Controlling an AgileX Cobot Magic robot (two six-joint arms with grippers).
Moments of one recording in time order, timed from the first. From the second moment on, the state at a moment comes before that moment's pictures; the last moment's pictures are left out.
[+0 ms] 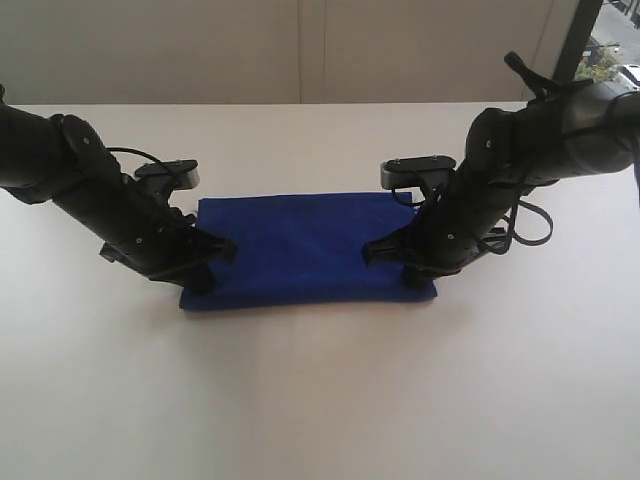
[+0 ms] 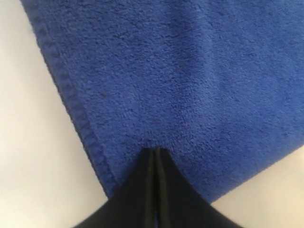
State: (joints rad) left arm -0.35 1.92 -1.10 -0.64 0.59 0.47; right arm 0.36 1.98 -1.17 0.26 0.61 -0.13
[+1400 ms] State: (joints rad) left arm -0.20 1.75 -1.06 -0.55 0.80 0.47; right arm 0.36 1.81 -1.05 0.20 0.51 -0.05
